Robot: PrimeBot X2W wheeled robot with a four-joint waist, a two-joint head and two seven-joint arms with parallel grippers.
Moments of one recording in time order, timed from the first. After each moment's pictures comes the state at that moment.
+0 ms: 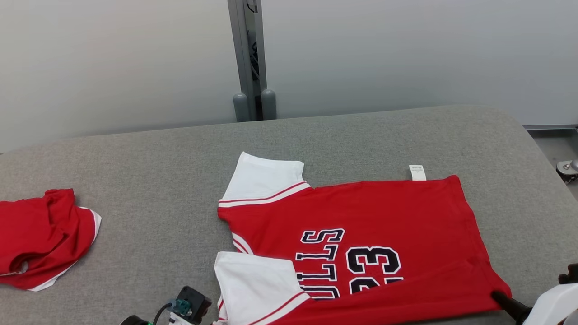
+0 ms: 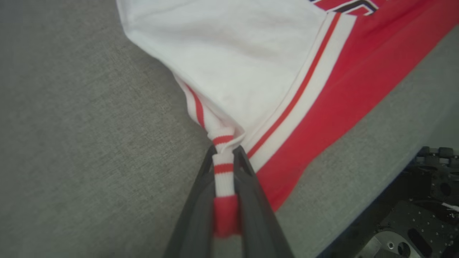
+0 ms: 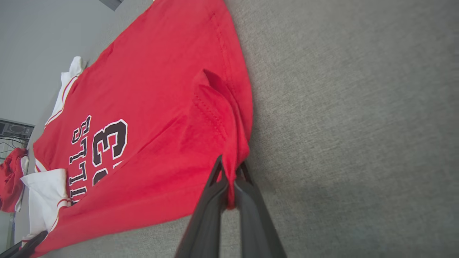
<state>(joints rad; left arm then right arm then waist) -0.13 0.33 -0.64 0.42 -0.45 -0.12 0.27 -0.19 -0.53 0.53 0.64 1.31 0.13 0.19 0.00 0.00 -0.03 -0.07</state>
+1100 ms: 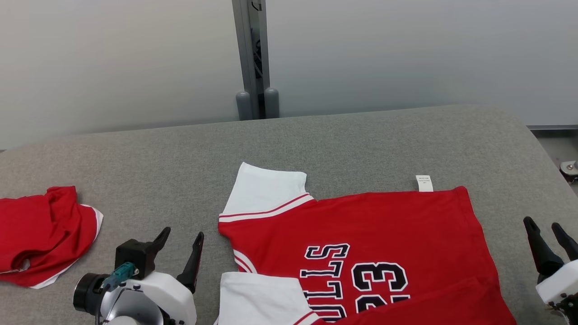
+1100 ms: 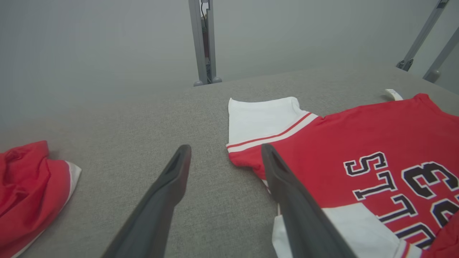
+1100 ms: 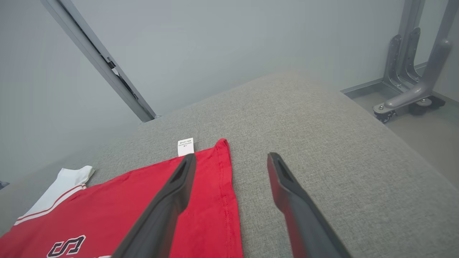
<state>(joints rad) -0.13 0.33 -0.45 0.22 -0.48 0.11 0.03 -0.24 -0.54 0.41 0.61 1.05 0.13 -0.20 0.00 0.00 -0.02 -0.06</state>
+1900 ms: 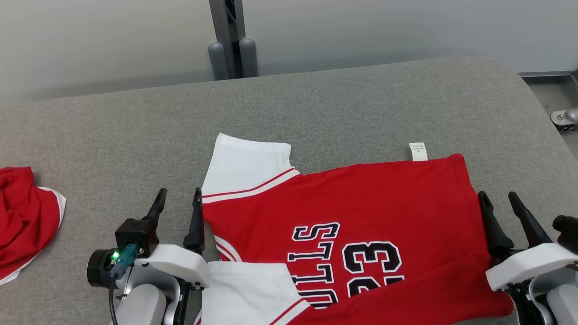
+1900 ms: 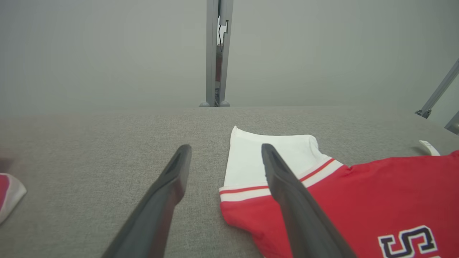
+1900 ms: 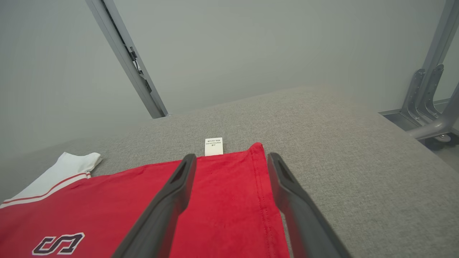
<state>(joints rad) -0.27 0.12 -0.29 0.46 -0.37 0.13 -0.26 -0.23 -0.30 0.21 0.46 0.61 0.13 -0.26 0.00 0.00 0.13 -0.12</state>
